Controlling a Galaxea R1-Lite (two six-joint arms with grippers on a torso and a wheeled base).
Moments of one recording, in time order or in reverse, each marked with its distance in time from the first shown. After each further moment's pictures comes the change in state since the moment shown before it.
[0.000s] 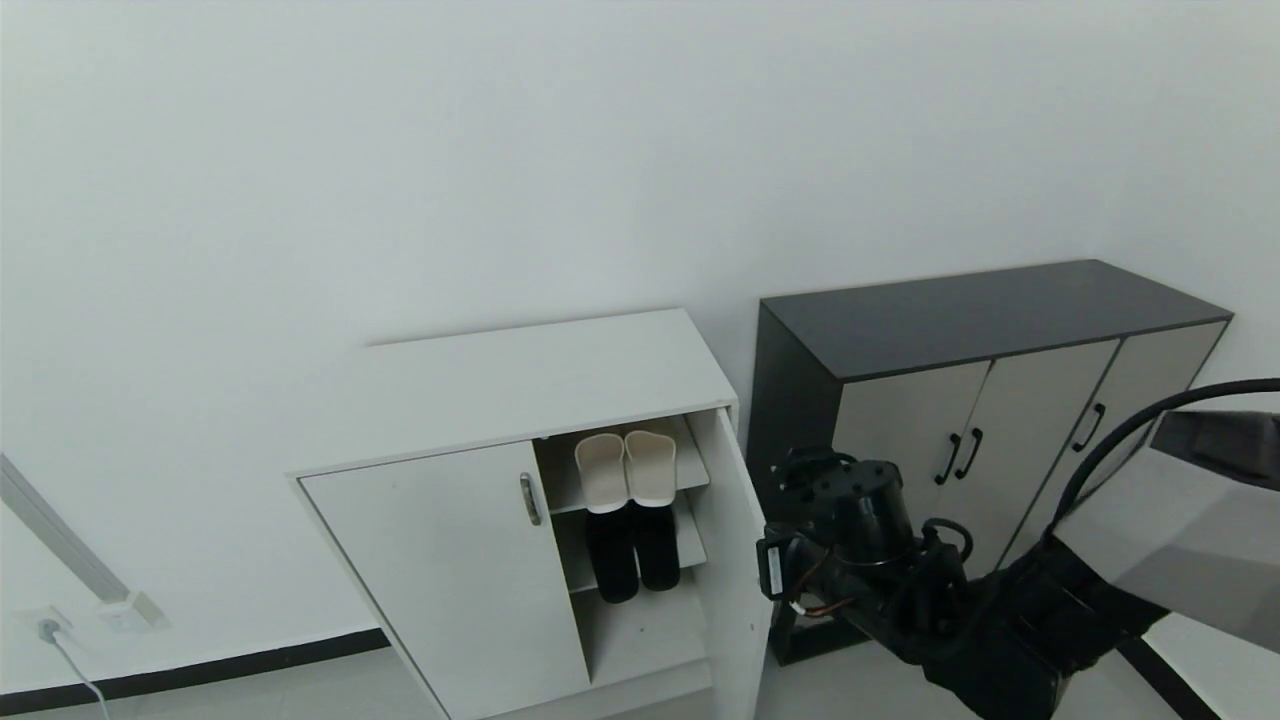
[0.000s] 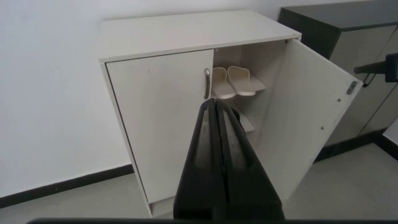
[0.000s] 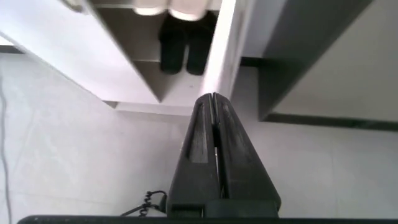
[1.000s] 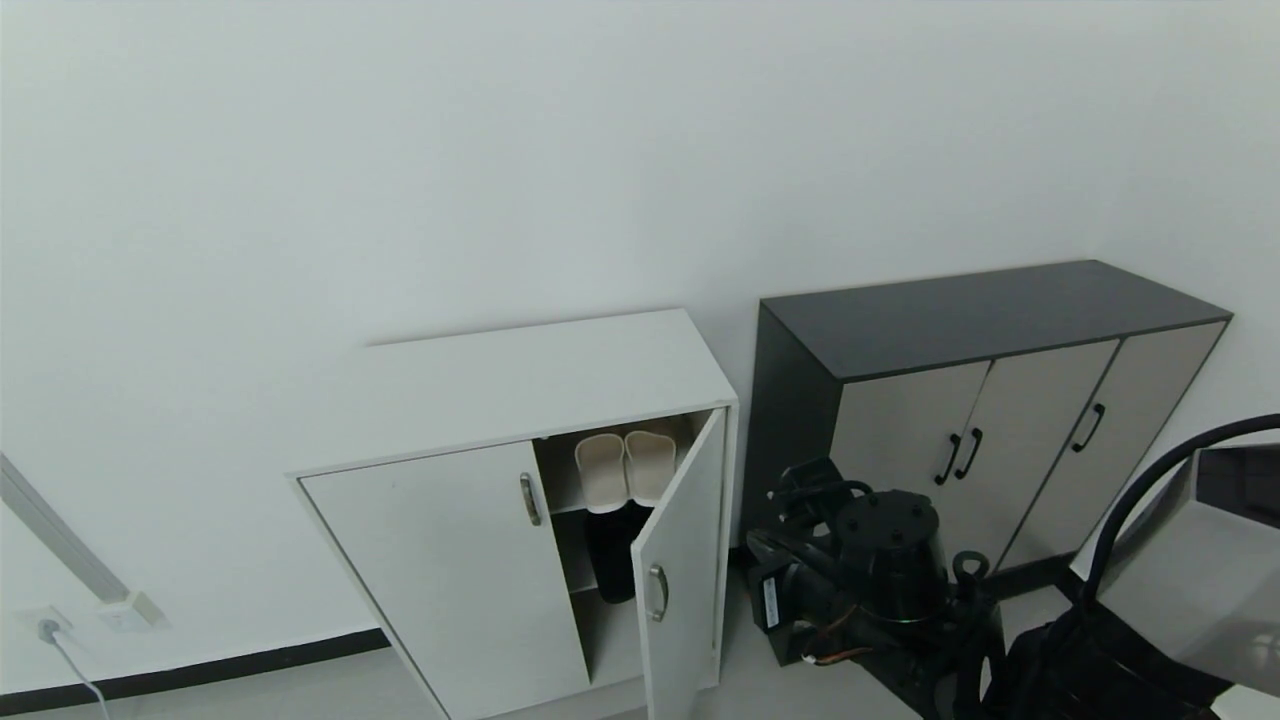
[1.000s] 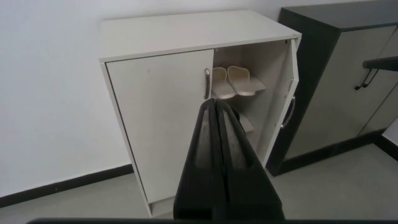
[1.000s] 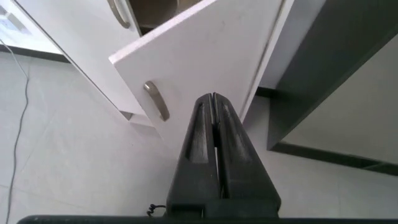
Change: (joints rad) left arm 0.000 0.000 0.000 0.000 0.001 -0.001; right arm 0.086 -0.055 0.154 -0.236 0.004 -0.077
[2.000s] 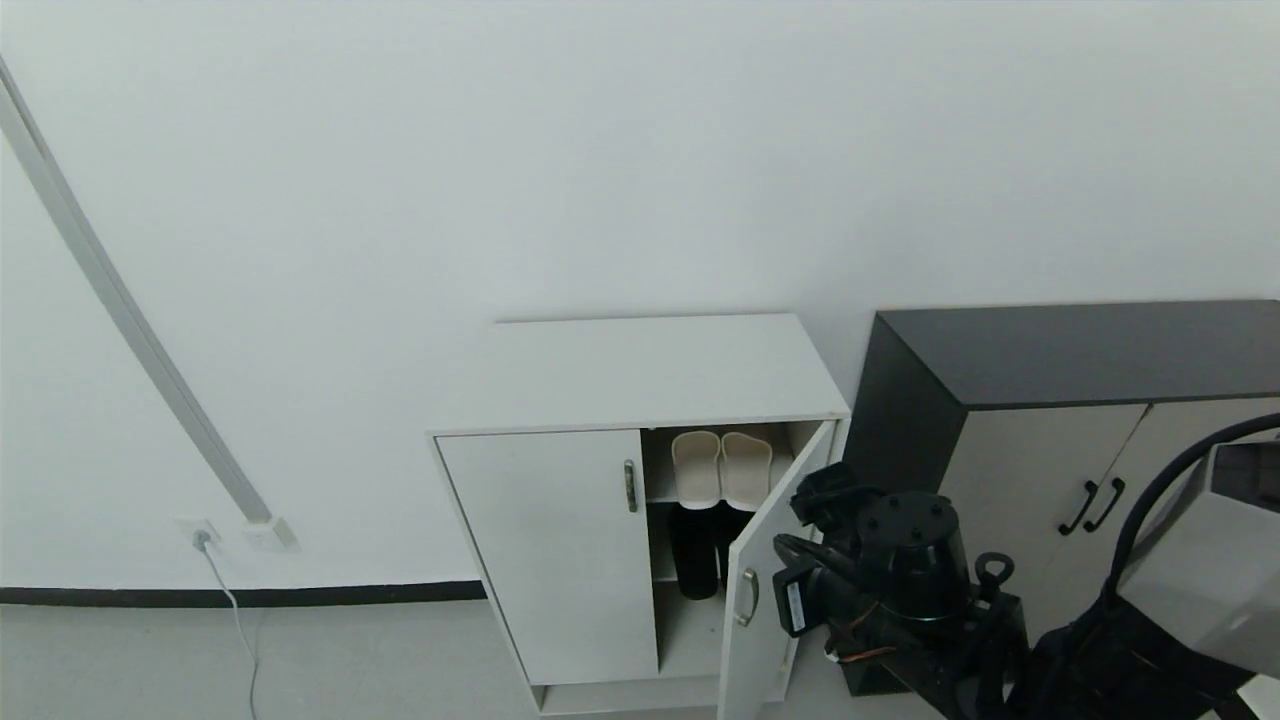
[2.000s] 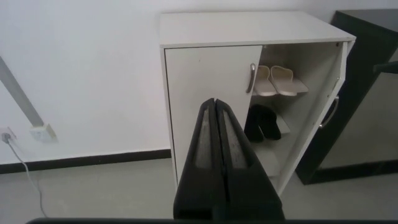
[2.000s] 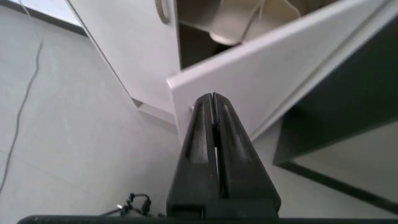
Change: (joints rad) left arm 0.000 0.000 0.000 0.000 -0.001 0.003; right arm -0.039 -0.023 0.051 0.024 -0.013 -0.054
